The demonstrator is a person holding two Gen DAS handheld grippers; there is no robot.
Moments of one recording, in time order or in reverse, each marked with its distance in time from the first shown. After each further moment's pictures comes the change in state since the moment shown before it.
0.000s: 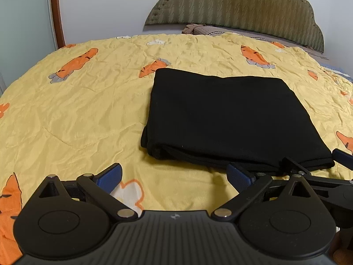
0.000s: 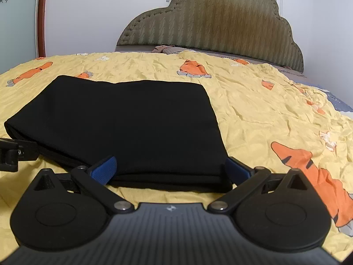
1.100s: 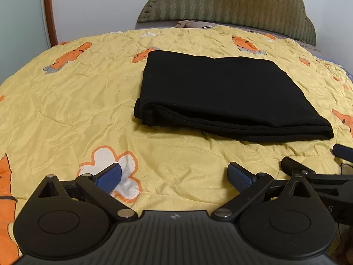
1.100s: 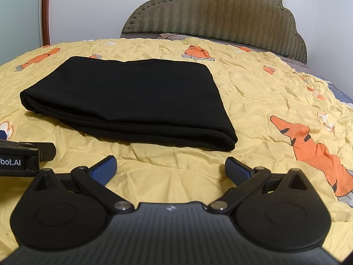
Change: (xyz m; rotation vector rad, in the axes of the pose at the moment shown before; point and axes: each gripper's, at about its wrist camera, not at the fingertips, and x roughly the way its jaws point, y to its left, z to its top) left arm 0.003 -0.002 -0.036 0.044 -0.003 -0.031; right arm -0.021 0.003 -0.027 -0.010 0.067 0.022
